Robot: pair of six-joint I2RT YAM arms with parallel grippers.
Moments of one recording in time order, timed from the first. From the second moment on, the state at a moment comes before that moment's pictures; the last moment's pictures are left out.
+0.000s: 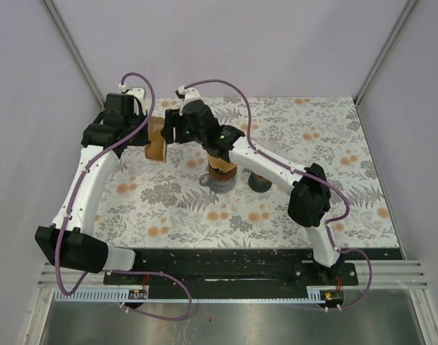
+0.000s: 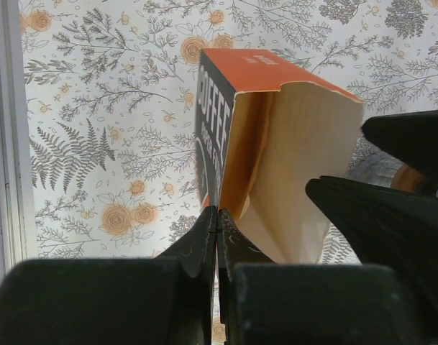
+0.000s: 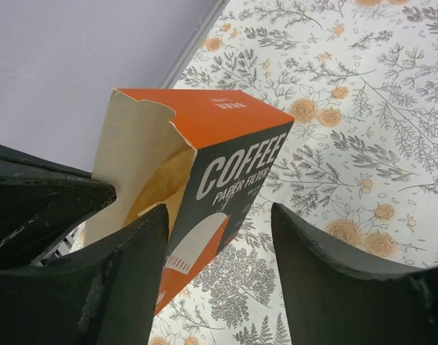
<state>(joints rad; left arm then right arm) -0.16 1.36 1.50 -0.86 -0.07 -0.09 0.90 2.08 2.01 -0.23 0.10 0.48</state>
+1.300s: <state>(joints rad) -0.27 1.39 1.64 -0.86 0.03 0.01 0.92 2.13 1.98 -0.21 0.20 0.40</state>
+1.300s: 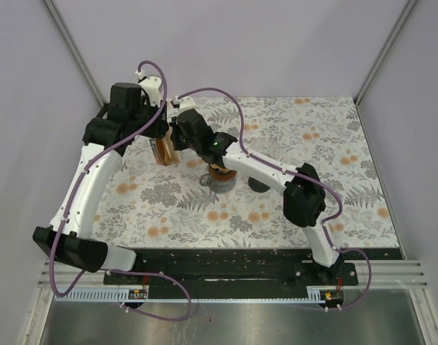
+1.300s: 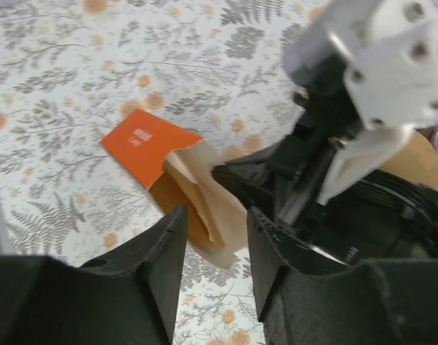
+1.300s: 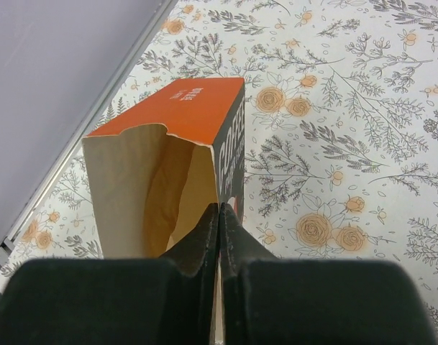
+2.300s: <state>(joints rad) -0.27 1.42 1.40 -0.76 -0.13 -0.03 0.92 2.07 1.94 -0.19 0.16 0.47</state>
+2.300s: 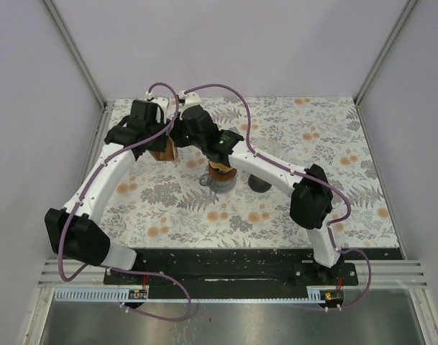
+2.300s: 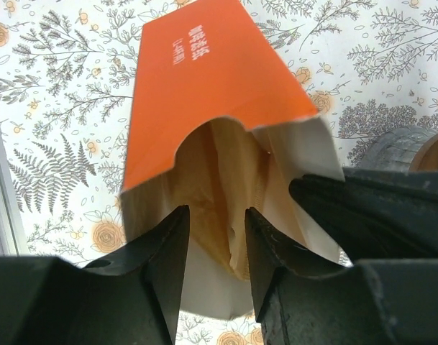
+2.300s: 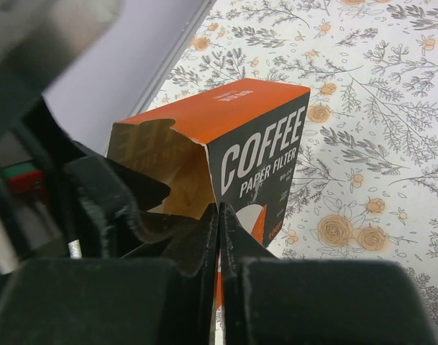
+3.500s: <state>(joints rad) -0.26 1.43 1.77 -1.00 0.00 0.02 0.86 2.16 1.99 -0.29 0.11 0.51</state>
